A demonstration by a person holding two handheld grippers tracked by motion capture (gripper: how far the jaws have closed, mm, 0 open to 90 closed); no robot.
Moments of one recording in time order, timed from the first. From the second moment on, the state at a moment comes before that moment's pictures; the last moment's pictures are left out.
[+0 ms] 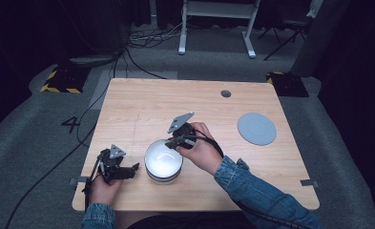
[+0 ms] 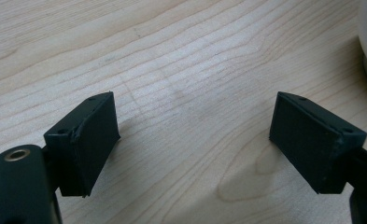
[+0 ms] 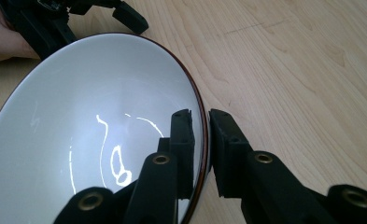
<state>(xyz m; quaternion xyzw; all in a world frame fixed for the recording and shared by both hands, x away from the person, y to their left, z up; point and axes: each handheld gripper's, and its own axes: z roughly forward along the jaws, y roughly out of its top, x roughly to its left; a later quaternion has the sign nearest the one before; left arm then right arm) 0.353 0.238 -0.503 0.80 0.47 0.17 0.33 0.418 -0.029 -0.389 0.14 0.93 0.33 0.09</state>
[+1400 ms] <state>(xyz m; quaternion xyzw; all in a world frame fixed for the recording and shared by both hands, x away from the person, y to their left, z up) 0.353 0.238 -0.503 0.80 0.47 0.17 0.32 0.434 -0.033 -0.324 0.17 0.92 0.34 0.12</state>
